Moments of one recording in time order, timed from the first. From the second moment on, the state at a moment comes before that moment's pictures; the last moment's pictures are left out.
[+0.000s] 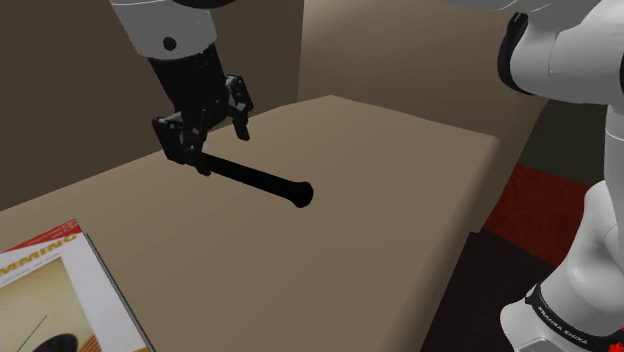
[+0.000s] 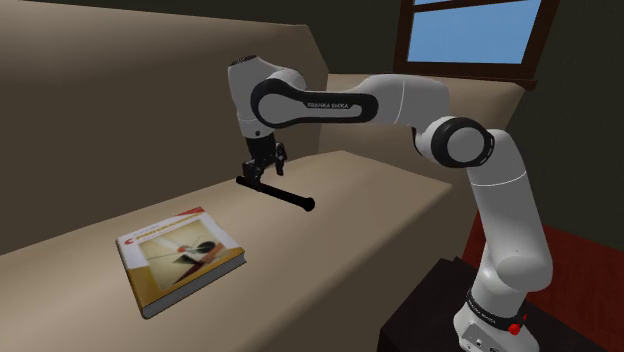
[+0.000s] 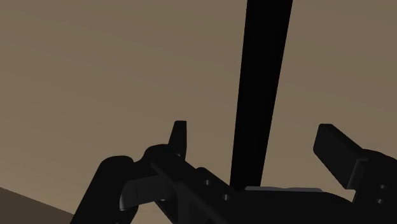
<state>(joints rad) 0.48 0.48 0.48 -1.08 -0.37 1.44 0.49</state>
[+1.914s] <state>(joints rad) 0.54 0.55 0.47 -0.87 -0.40 1.30 0.46</state>
